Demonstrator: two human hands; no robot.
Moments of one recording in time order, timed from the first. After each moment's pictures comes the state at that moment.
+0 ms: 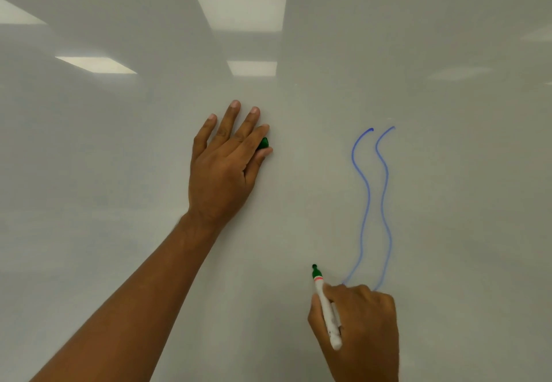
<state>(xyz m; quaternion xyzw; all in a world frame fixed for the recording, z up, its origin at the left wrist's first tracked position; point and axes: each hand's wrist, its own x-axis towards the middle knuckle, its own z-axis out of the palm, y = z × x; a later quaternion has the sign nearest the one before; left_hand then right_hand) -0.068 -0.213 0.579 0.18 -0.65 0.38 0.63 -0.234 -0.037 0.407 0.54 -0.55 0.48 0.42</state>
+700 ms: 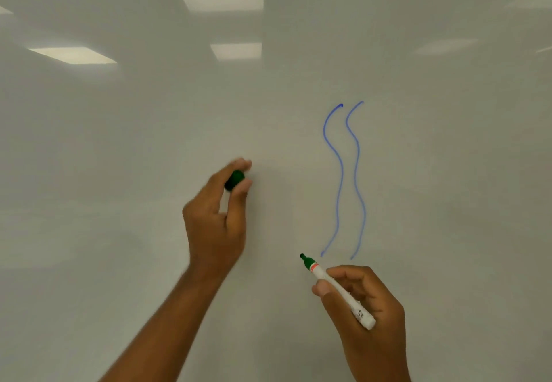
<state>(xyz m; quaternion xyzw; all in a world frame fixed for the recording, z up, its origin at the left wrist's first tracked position) -0.079 -0.140 0.490 0.13 -0.67 -0.03 0.73 -0.229 0.018 0.384 0.48 -0.48 0.74 -0.02</state>
